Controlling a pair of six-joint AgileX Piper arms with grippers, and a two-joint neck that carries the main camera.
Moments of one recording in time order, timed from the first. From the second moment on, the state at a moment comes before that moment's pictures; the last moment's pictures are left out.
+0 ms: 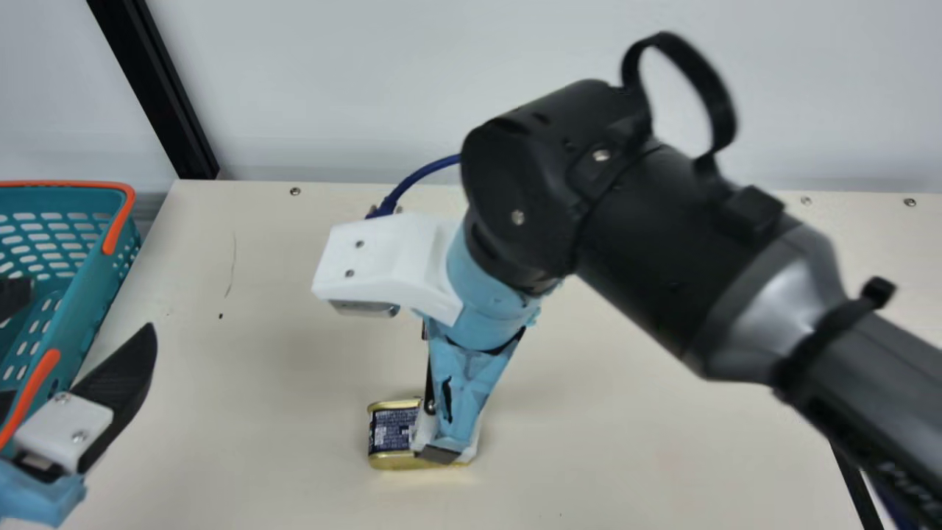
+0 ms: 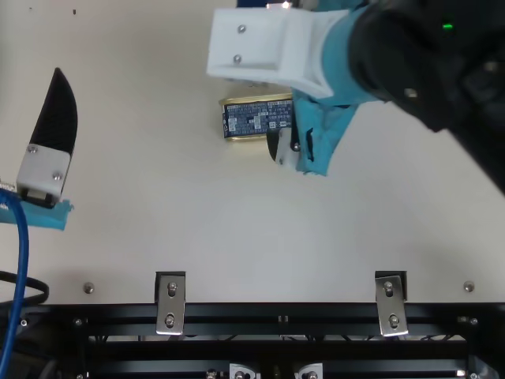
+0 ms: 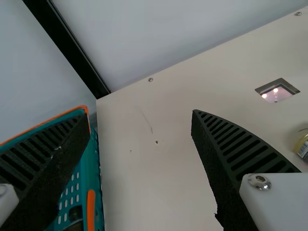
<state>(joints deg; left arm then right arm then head) -12.7 42.0 -27.9 15.8 18.2 0.0 39.8 104.2 -95.6 3.4 69.8 -42.9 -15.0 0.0</state>
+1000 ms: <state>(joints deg) -12.7 42.0 -27.9 15.8 18.2 0.0 45.8 115.0 -98.6 0.4 69.9 -43.4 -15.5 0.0</state>
